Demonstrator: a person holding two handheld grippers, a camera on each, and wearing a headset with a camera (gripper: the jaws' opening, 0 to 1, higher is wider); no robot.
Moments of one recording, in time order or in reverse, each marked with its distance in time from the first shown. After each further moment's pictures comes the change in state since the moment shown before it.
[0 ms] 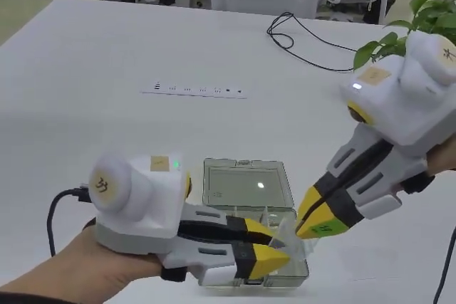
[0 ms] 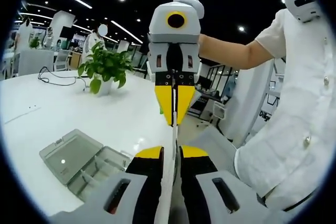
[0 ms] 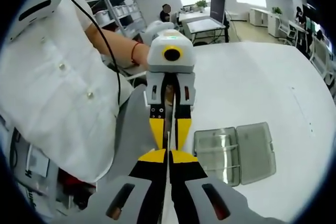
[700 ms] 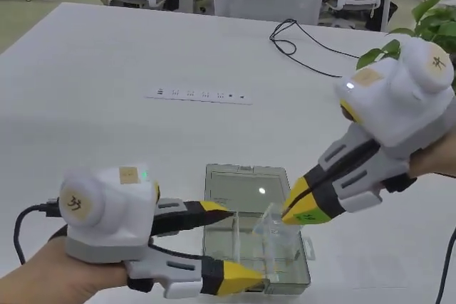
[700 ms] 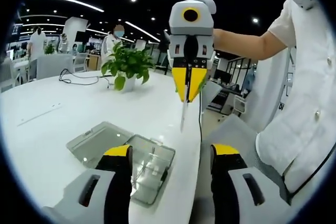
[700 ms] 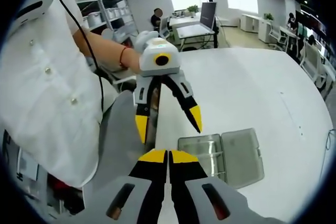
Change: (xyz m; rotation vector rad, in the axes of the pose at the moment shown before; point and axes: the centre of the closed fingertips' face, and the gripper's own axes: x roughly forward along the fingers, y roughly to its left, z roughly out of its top) left arm -0.035 0.041 -0.021 0.045 0.033 0.185; right arm 0.006 -0.025 0.013 -0.011 -0.033 -0.104
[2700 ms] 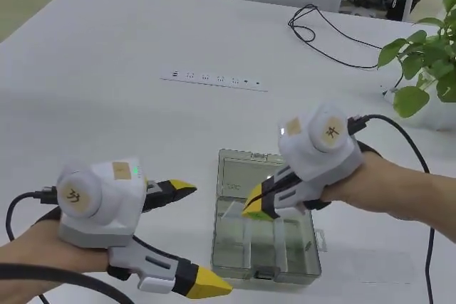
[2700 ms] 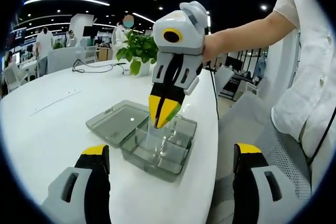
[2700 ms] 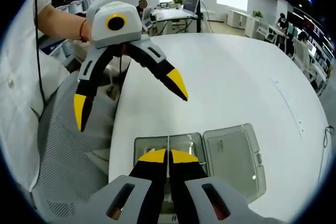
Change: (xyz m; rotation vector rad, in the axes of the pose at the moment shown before) left arm -0.022 0.037 -0.047 0.026 0.097 0.099; right arm 0.096 -0.077 -0.037 -0.001 0.056 -0.156
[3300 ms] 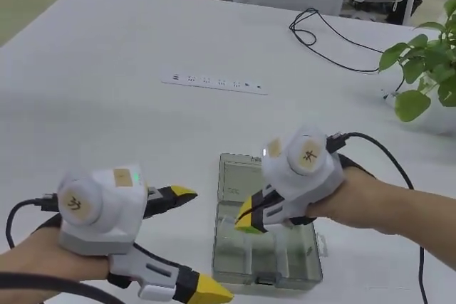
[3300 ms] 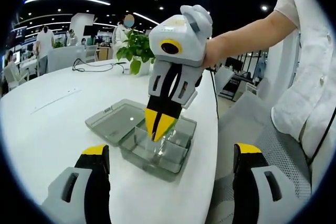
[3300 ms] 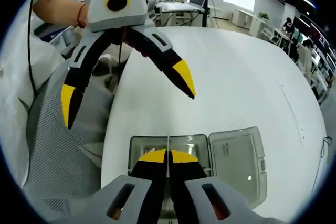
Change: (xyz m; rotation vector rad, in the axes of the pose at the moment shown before) left arm 0.000 -0.001 -0.003 -0.007 0.001 0.000; right arm 0.027 0.002 -0.006 -0.066 0.062 -0.013
